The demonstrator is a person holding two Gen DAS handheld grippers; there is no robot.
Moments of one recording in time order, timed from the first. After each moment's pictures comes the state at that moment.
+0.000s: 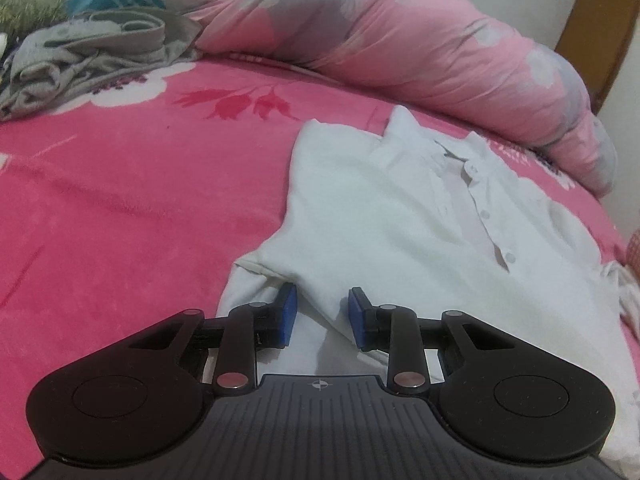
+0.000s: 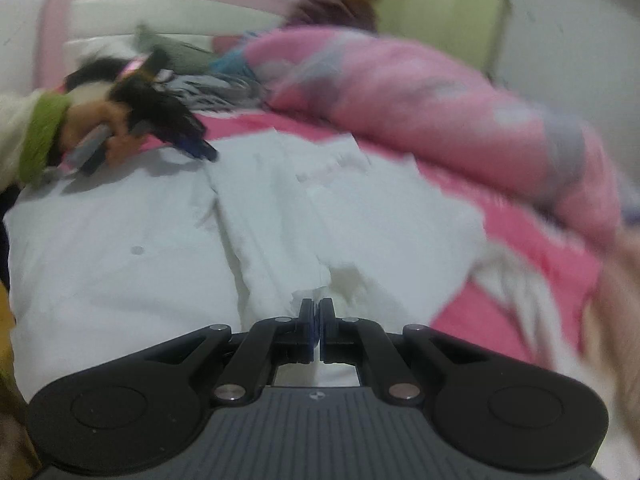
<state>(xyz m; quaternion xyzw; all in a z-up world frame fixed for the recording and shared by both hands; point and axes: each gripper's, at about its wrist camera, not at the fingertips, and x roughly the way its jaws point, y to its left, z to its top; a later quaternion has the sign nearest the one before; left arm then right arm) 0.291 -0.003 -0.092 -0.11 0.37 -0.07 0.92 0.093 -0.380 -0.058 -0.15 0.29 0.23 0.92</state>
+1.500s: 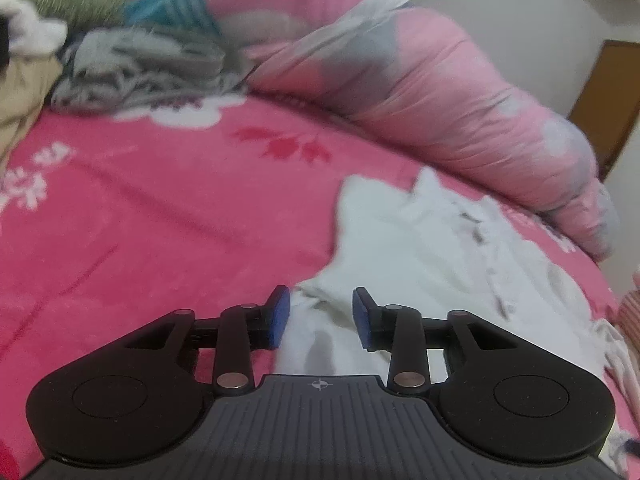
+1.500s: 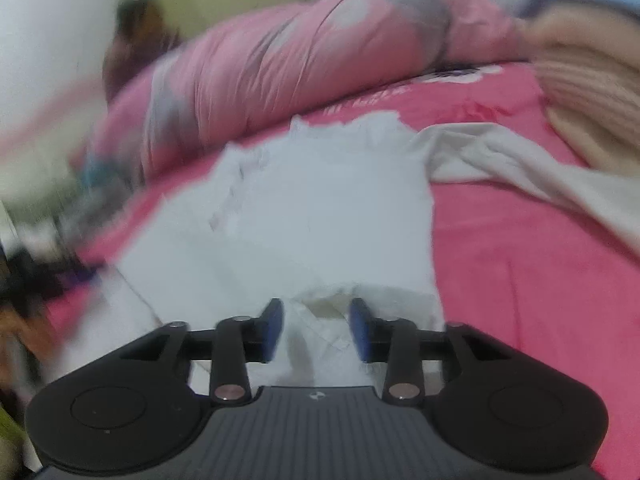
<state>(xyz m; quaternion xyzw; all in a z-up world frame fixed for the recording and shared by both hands) 0.256 0.028 -0.072 -0.17 0.30 -0.04 0.94 0.127 -0.402 -0.057 0.19 0.32 0.09 0.93</state>
